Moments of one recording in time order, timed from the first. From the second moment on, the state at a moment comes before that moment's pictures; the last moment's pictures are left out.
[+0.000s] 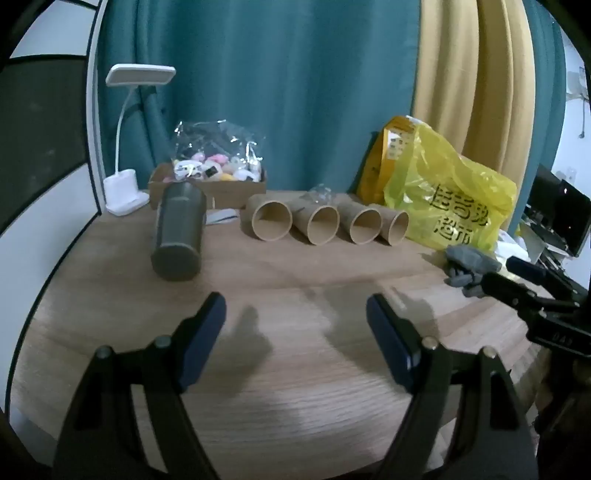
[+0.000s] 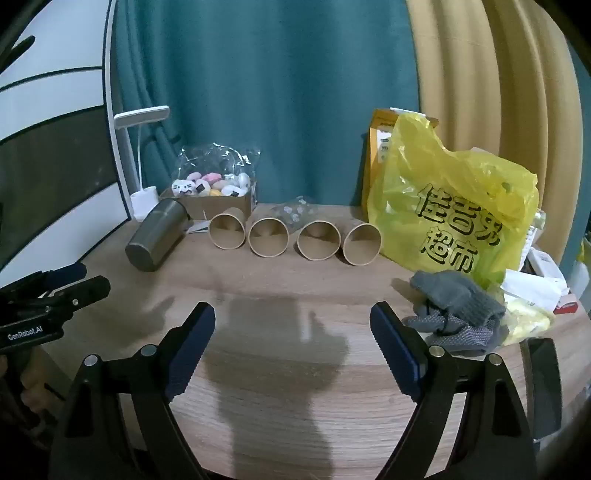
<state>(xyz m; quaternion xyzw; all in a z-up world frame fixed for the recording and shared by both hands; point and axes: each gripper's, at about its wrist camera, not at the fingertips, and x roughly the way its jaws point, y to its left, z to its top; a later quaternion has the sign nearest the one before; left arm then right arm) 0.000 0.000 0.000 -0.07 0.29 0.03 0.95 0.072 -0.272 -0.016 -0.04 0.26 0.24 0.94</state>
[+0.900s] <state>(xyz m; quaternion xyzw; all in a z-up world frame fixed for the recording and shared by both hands) -0.001 0.003 0.006 -0.07 0.28 0.02 0.96 0.075 -0.271 -0.016 -0.04 0.25 0.24 0.94</state>
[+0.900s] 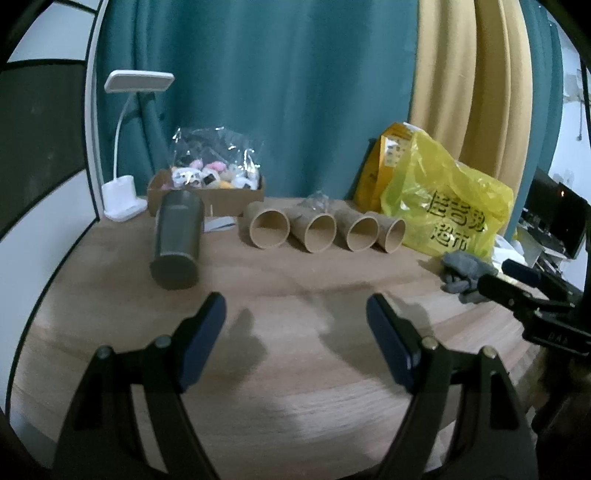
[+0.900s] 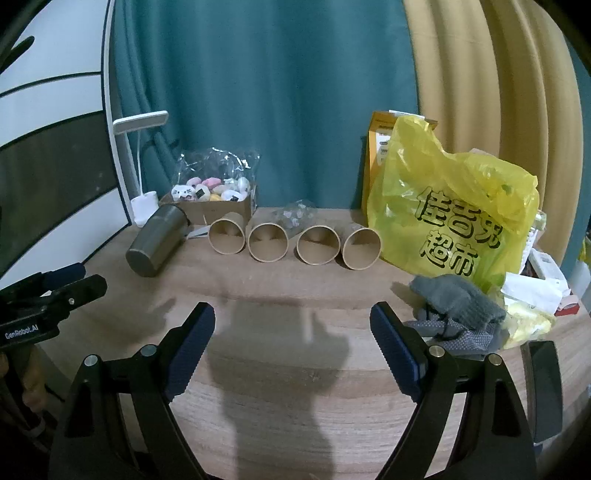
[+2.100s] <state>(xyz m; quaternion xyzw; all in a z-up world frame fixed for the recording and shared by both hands) -0.003 0.011 0.011 -0.08 0.27 0.02 0.96 0.073 -0.265 -0.008 -0.04 0.25 0.25 0.94</state>
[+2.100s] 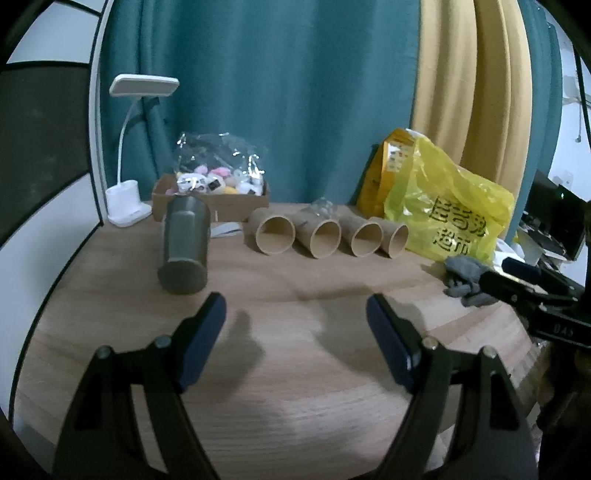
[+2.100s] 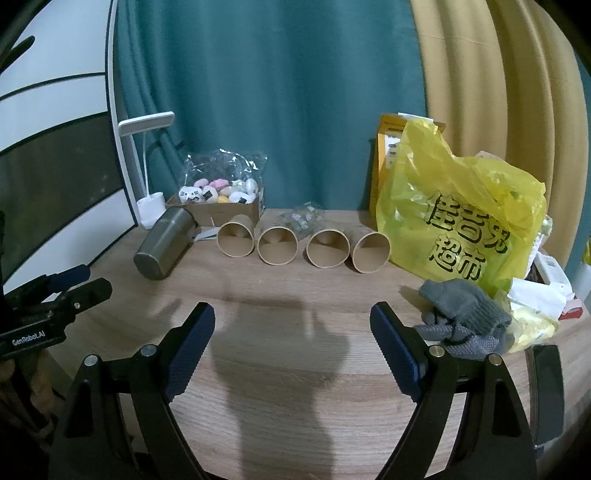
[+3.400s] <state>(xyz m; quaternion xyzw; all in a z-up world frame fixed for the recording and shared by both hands) -0.002 0.018 0.015 -0.08 0.26 0.04 0.96 0.077 -0.261 -0.003 -0.05 0.25 0.25 0.94</state>
